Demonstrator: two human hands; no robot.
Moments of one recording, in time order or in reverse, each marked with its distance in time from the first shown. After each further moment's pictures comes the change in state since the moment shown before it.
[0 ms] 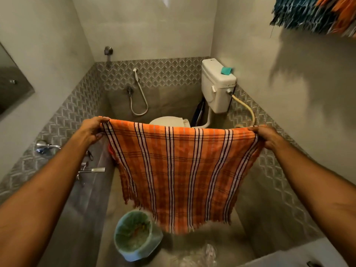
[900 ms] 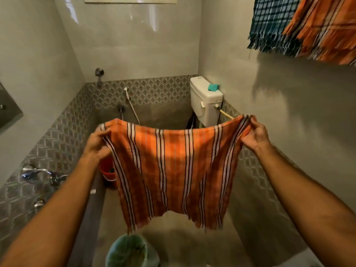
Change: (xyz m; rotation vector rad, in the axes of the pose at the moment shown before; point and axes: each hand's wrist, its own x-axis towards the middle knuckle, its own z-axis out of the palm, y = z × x) left_hand -0.019 0.012 0.038 -0.668 -0.534 0.189; right_hand -0.025 -0.038 0.007 0.896 -0.357 -0.346
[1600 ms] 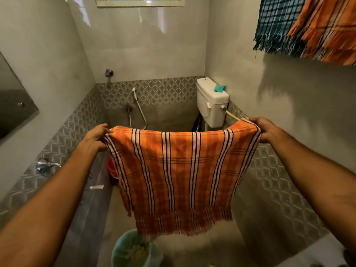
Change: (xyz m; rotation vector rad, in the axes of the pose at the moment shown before) left_hand -0.018 0.033 0.020 0.396 0.388 -0.179; right_hand 0.011 -0.028 0.019 -0.645 0.152 0.399
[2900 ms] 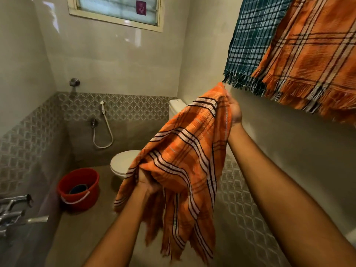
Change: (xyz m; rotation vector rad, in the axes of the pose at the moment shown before) left_hand -0.012 -0.145 0.208 -0.658 -0.460 -0.175; right_hand -0.062 -0.099 0.097 0.615 -0.417 -0.534
